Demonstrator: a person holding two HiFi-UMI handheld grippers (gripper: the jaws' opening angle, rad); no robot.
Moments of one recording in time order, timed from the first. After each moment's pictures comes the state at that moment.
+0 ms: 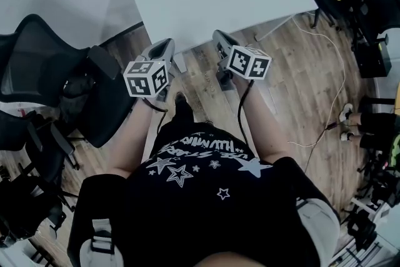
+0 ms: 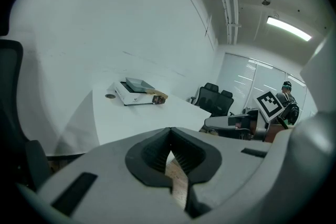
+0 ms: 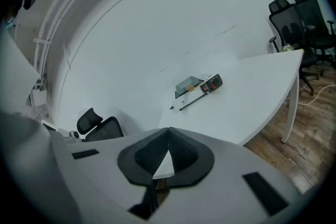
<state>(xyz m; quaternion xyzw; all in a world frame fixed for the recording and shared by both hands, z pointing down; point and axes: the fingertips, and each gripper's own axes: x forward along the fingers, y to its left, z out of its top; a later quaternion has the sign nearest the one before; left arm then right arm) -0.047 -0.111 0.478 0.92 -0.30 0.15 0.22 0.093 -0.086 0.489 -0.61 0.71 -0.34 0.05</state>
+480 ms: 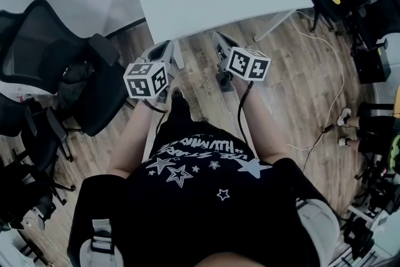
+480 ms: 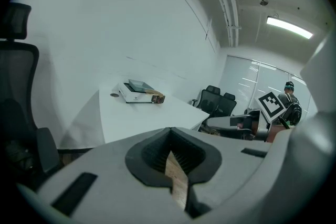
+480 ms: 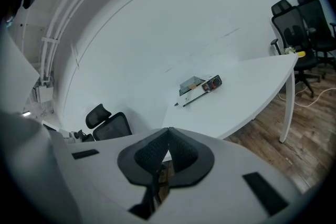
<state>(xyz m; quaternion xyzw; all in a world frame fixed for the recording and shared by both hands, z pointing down) -0.062 -0.036 0.471 0.91 -0.33 0.13 0.22 0.084 -0.015 0.480 -0.60 0.73 -0.33 0.05</state>
